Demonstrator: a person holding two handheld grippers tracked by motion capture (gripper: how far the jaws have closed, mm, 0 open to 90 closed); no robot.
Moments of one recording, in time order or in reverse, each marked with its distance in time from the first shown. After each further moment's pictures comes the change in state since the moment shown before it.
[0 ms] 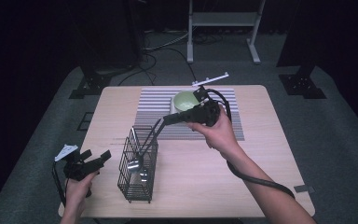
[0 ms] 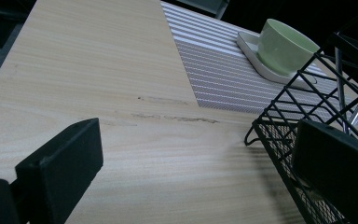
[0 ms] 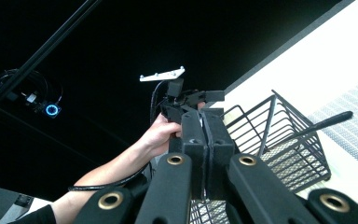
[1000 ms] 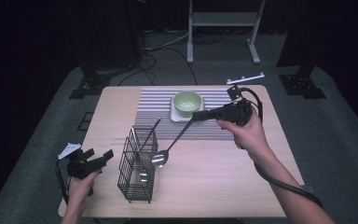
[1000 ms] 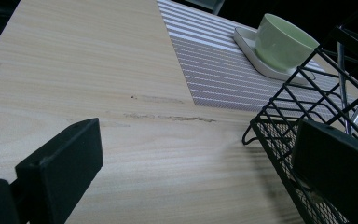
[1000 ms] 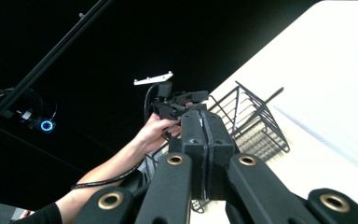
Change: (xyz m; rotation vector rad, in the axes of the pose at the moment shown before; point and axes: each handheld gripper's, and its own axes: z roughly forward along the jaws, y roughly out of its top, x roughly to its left) left arm -0.002 0.000 0.008 0.016 -0.012 0.008; right arm -0.009 -0.023 -0.071 -0.070 -0.054 0.055
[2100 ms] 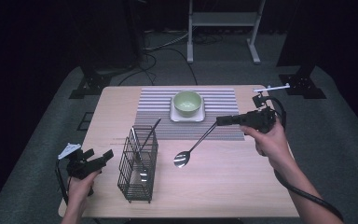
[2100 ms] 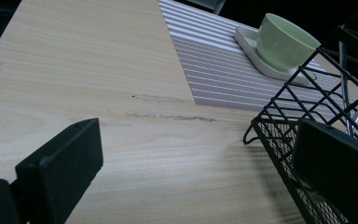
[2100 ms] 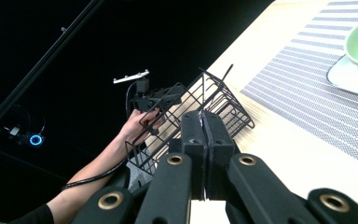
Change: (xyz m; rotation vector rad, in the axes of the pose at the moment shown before) left arm 0.000 0.000 0.000 0.001 0.001 -0.001; right arm -0.029 -0.034 -0.049 -0.052 -0.057 0.076
